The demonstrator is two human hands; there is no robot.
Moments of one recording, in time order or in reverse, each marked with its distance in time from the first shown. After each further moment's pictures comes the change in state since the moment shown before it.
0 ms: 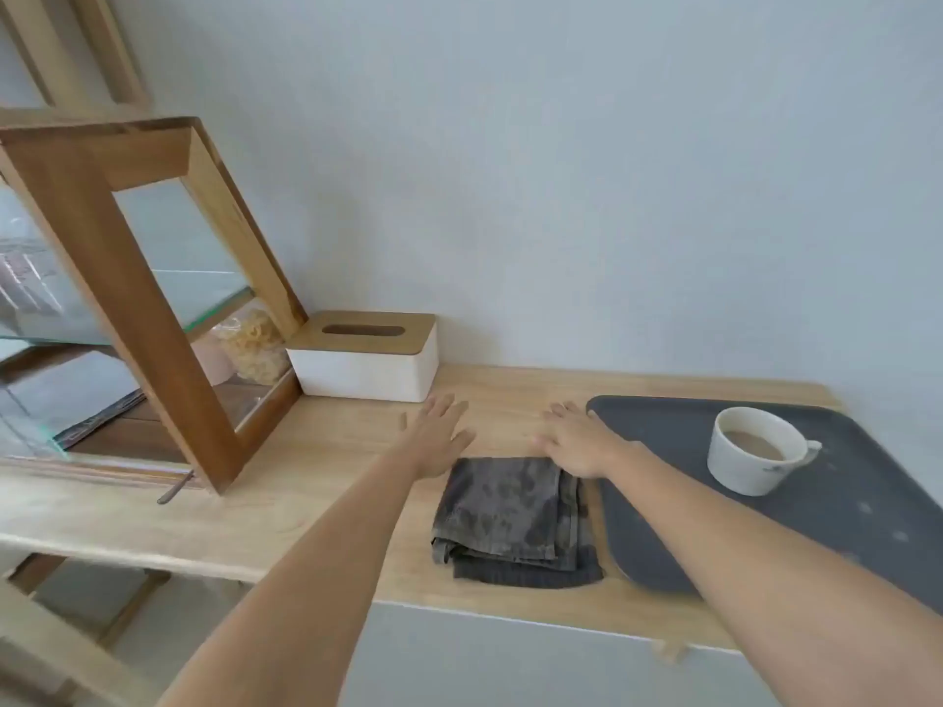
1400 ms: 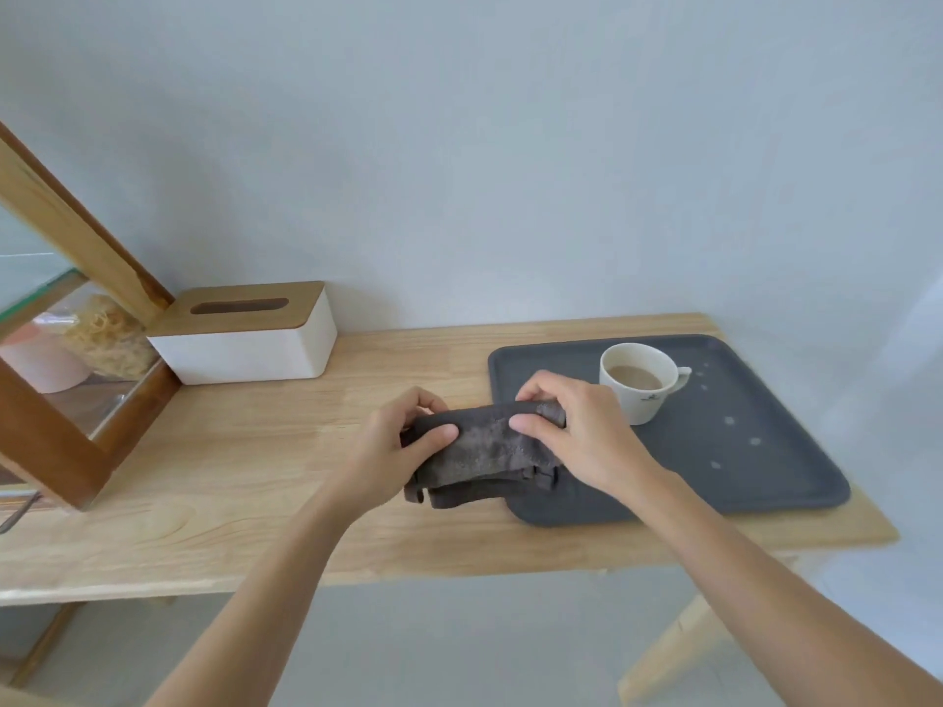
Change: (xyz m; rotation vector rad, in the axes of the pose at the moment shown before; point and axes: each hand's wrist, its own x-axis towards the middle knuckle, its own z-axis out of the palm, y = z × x) left_hand -0.085 0.111 -0.001 -0.716 0.087 0.209; right_hand -0.144 0.033 -0.017 0.535 0.554 -0.051
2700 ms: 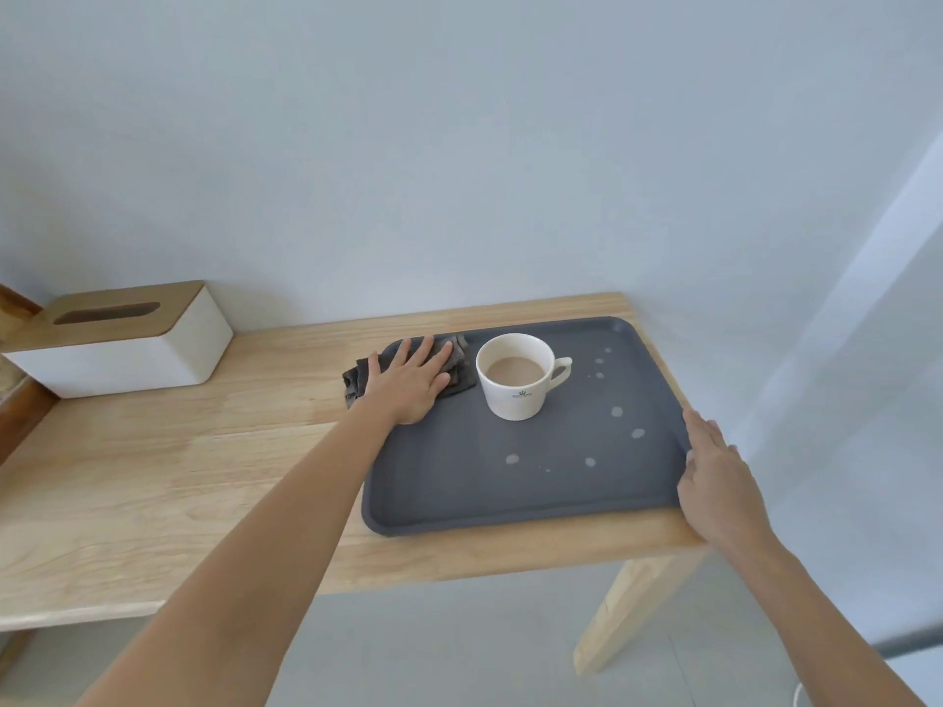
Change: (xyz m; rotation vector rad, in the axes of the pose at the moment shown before) left_hand 0.167 -0.012 0.145 1.024 -0.285 -0.114; right_hand -0.097 0.220 -0.117 -0.309 0.137 0.634
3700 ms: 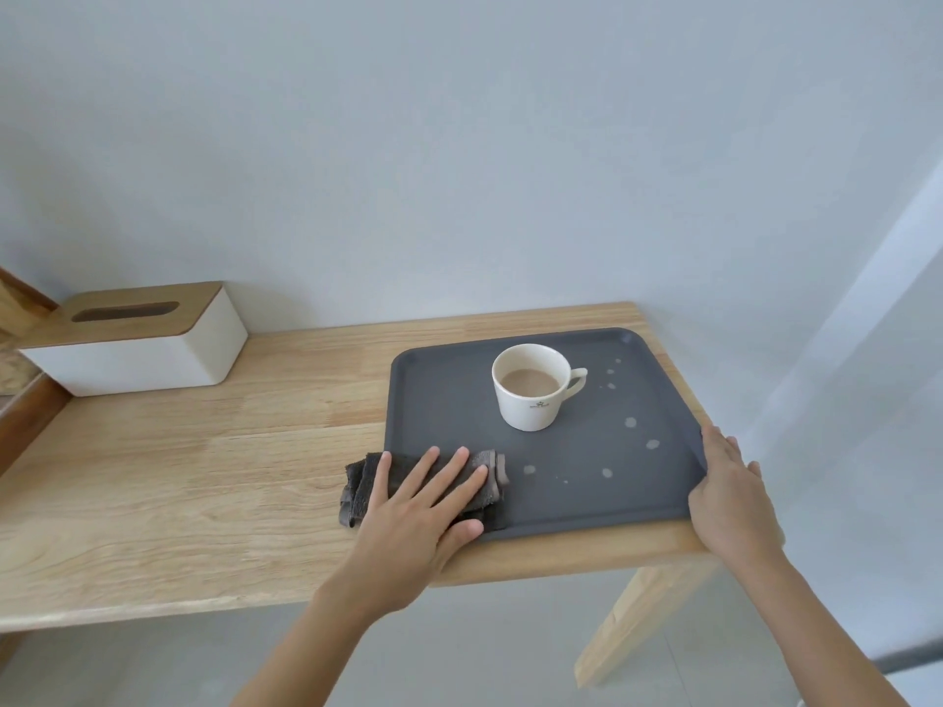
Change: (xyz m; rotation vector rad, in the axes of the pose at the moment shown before) left_hand -0.166 0.016 0.046 0.038 0.094 0.221; right_hand -0.010 -0.015 0.006 -0.050 0.045 0.083
